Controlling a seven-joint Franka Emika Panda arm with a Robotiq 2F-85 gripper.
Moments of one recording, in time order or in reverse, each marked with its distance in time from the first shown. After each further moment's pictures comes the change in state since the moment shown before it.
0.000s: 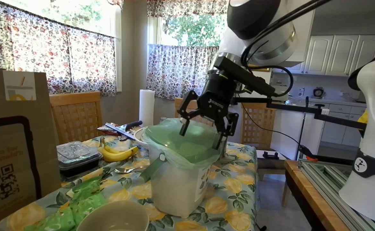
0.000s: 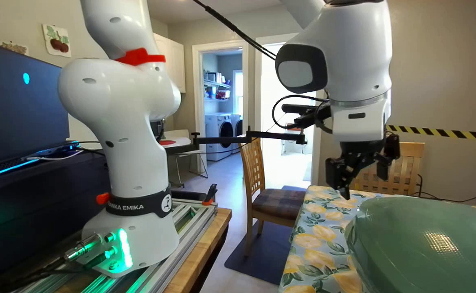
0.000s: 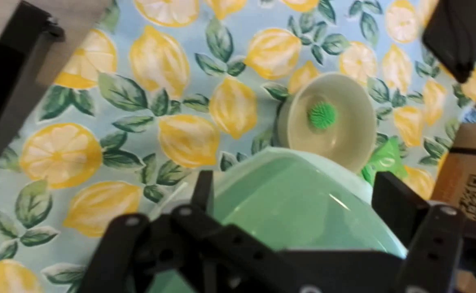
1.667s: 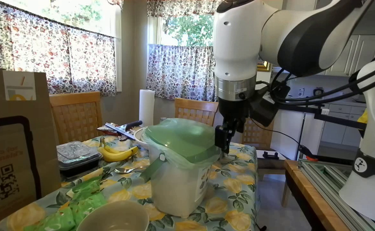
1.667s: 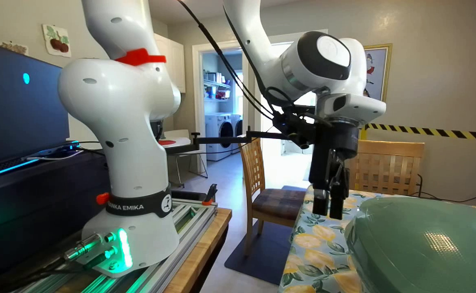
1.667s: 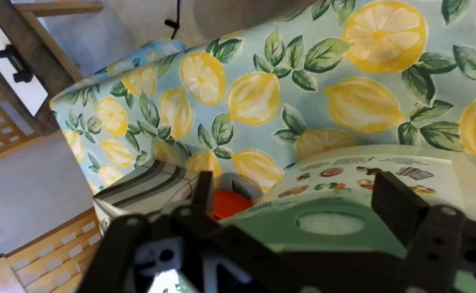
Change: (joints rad) arm 0.003 0.019 0.060 0.031 -1.470 -0.435 0.654
